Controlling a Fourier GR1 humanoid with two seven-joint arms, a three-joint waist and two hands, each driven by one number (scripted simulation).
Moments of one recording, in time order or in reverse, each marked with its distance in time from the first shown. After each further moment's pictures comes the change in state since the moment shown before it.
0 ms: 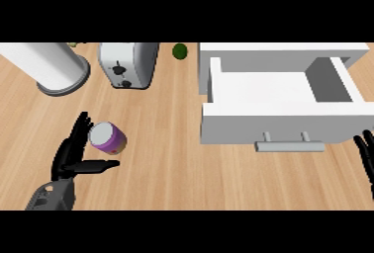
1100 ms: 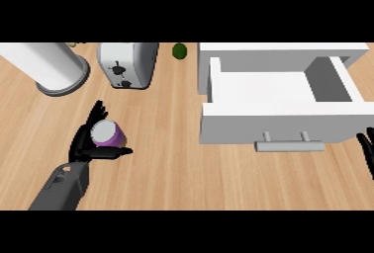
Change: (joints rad) left arm -0.195 -0.006 -0.013 0.263 -0.006 0.023 -0.099; right arm -0.024 -0.005 -0.021 -0.009 -0.031 0.010 0.030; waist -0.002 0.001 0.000
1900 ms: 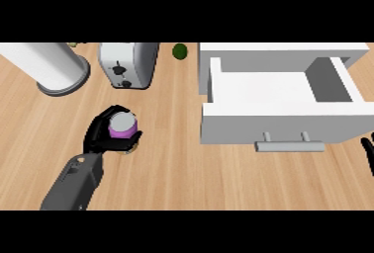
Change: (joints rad) left arm -0.042 -0.063 -0.025 -0.052 0.044 -0.054 0.024; right arm 0.045 0.011 0.035 -0.071 -0.004 -0.033 0.020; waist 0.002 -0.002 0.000
